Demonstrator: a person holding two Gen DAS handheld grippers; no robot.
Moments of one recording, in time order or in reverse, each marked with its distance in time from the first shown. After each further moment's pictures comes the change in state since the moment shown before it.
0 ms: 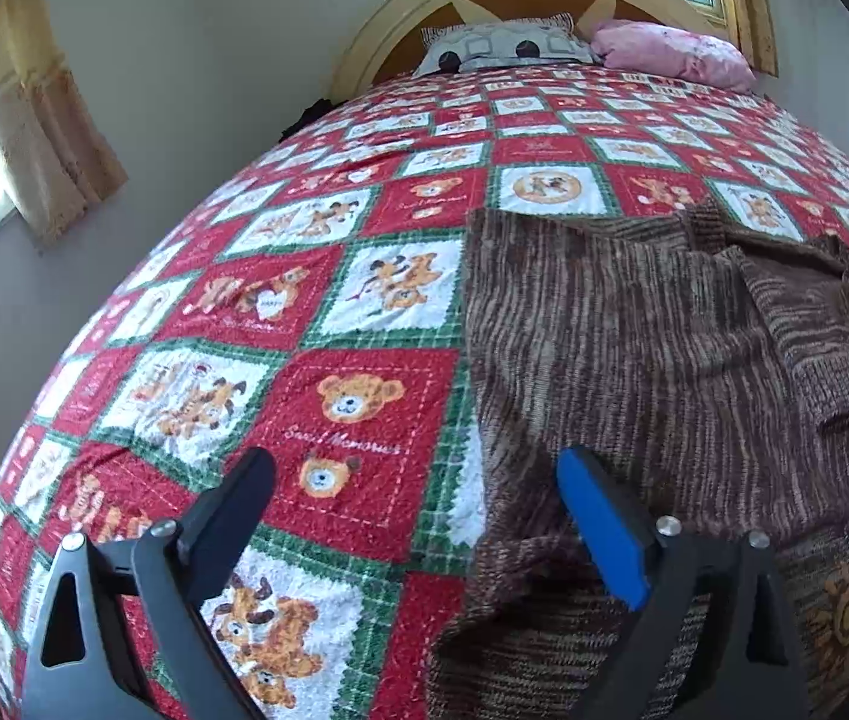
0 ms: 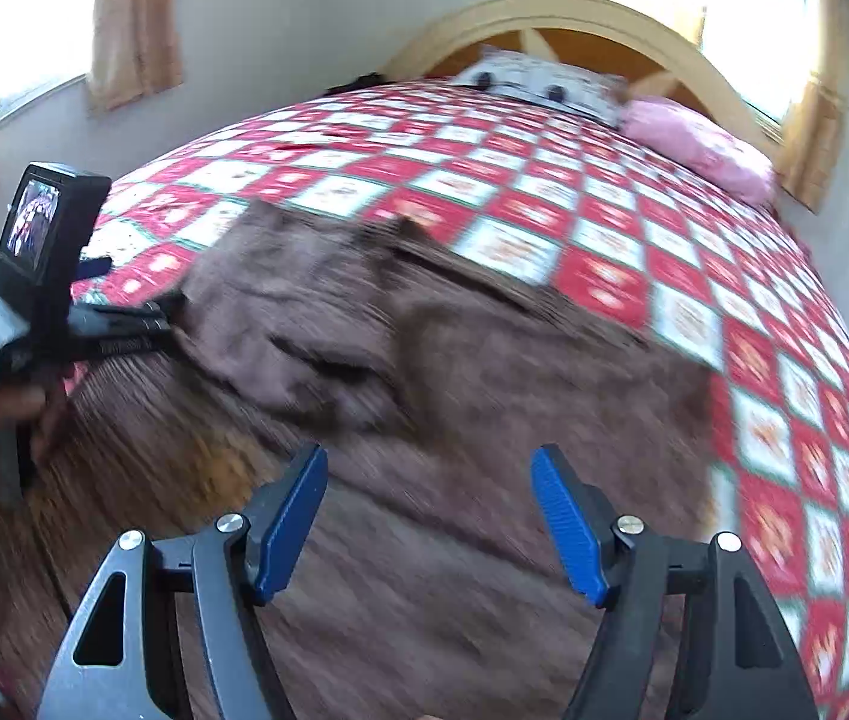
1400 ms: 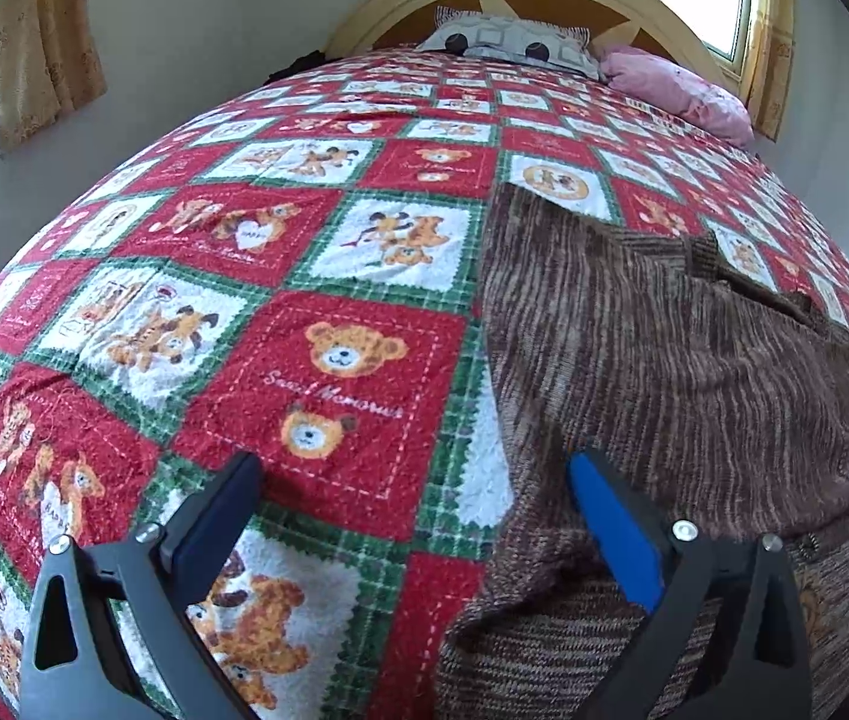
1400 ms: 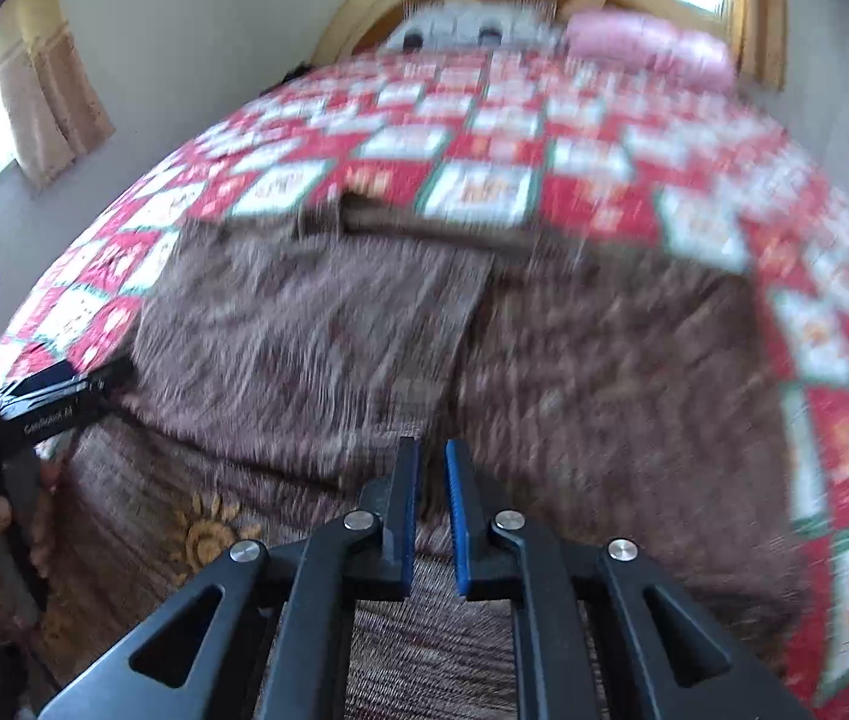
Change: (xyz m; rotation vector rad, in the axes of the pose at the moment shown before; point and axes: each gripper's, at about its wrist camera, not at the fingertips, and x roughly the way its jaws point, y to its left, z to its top) left arm 0.014 0.029 -0.011 -0.158 0.063 -0.178; right arm 0.015 -0.026 -0.007 0.264 0.025 -0.026
